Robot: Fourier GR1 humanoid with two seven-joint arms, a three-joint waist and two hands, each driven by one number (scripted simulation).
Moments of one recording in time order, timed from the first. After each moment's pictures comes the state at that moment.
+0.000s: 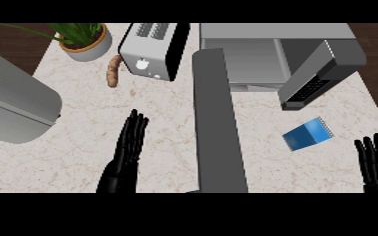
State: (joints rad) left arm 0.22 0.00 -0.50 -1.86 -0.05 0.29 -0.28; right arm 0.40 -0.03 -0.23 -1.84 -0.04 0.17 -0.39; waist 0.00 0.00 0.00
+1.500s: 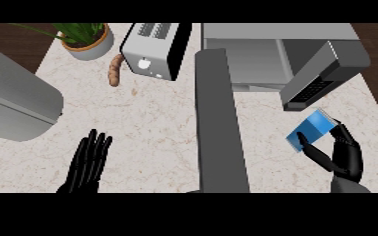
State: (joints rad) left arm 0.40 0.18 -0.36 -1.92 0.17 0.10 -0.40; right arm -0.19 -0.20 -0.42 -0.73 0.06 -0.04 -0.91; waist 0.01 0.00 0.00
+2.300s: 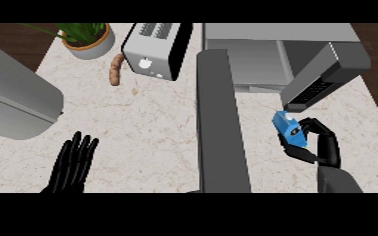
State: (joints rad) left arm 0.42 0.22 -0.28 -1.91 0.23 0.02 -0.44; right arm -0.37 -0.23 -0.38 -0.38 0.18 -0.21 -1.03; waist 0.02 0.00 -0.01
